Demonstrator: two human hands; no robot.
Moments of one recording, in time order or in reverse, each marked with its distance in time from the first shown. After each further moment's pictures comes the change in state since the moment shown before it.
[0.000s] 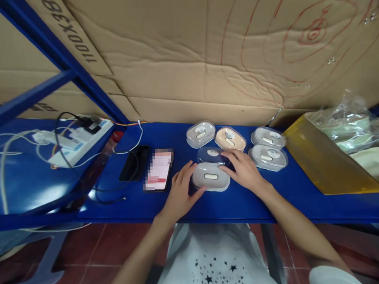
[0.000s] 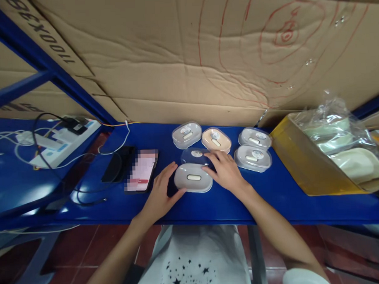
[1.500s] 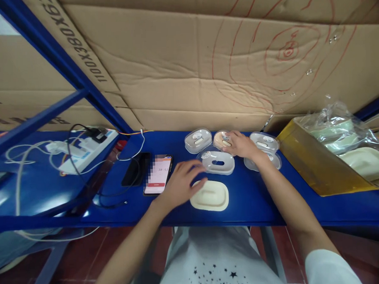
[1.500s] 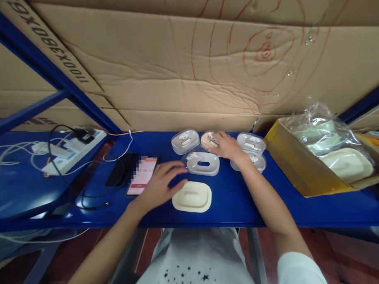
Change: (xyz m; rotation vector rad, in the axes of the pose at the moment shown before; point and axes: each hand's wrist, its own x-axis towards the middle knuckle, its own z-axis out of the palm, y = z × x) left_hand 0.060 0.023 -0.033 0.159 -0.105 0.222; right_hand 0.084 0.063 -0.034 -0.071 -0.210 0.208
